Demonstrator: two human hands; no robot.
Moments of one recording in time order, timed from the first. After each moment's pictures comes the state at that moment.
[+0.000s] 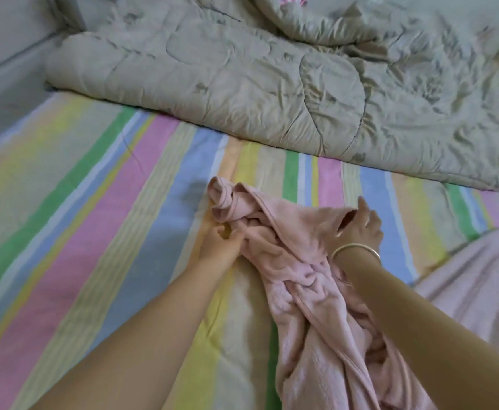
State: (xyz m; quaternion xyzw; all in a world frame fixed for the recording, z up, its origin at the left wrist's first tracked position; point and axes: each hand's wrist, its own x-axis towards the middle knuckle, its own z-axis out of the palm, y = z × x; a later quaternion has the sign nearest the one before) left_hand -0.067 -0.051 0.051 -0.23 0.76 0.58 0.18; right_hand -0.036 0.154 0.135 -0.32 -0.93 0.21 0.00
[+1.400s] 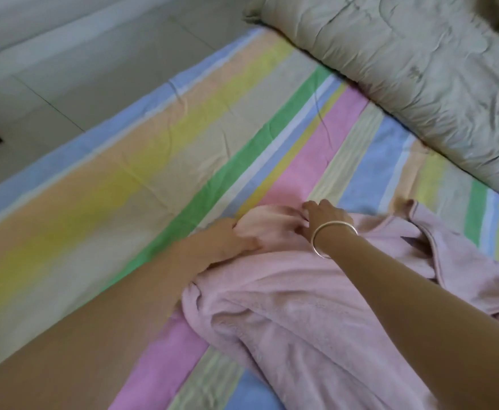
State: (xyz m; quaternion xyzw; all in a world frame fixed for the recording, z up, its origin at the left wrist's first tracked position) left_hand 0.009 -0.384 0.052 -0.19 0.82 0.46 0.30; right_hand -0.090 -0.199 0.053 0.10 -0.96 -0.10 -0.24
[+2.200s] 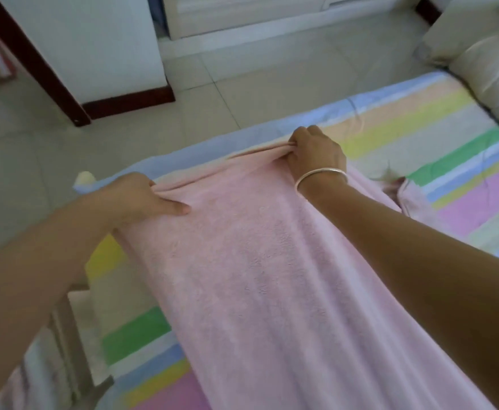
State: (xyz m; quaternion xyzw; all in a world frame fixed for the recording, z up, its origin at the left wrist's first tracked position) left_hand 0.247 -0.649 0.094 -0.51 0.77 0.33 0.18; right_hand 0.014 -0.501 0.104 0.38 -0.92 0.06 -0.02
